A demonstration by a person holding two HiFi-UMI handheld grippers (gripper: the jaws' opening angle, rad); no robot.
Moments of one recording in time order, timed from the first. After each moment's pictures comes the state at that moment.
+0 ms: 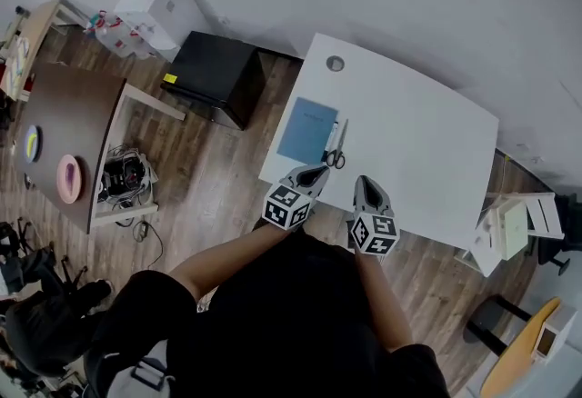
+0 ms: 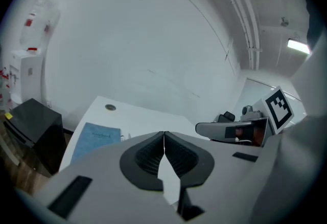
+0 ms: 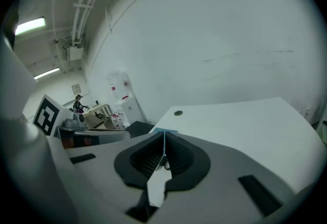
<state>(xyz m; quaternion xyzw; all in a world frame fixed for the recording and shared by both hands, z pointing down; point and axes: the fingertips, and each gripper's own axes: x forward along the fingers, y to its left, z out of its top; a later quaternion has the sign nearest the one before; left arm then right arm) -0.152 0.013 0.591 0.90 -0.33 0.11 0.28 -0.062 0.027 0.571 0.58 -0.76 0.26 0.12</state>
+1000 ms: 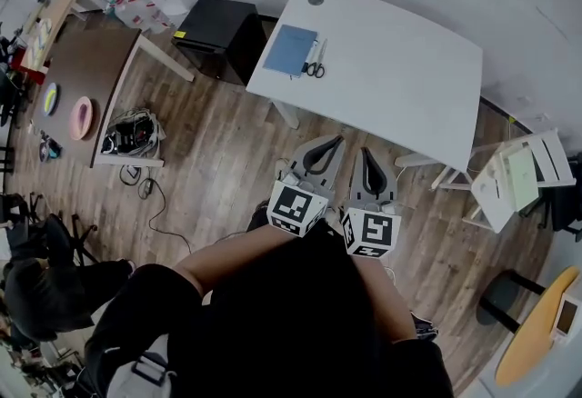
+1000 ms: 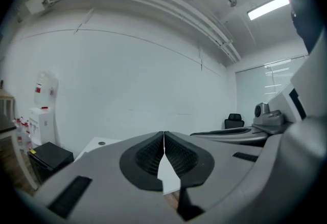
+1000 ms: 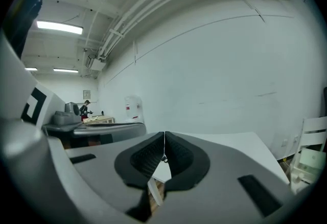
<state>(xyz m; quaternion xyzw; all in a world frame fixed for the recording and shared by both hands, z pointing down) -0.031 0.280 0.412 0.90 -0.42 0.04 0.07 0.014 0.296 0.416 0.59 -0.80 0.10 0.04</state>
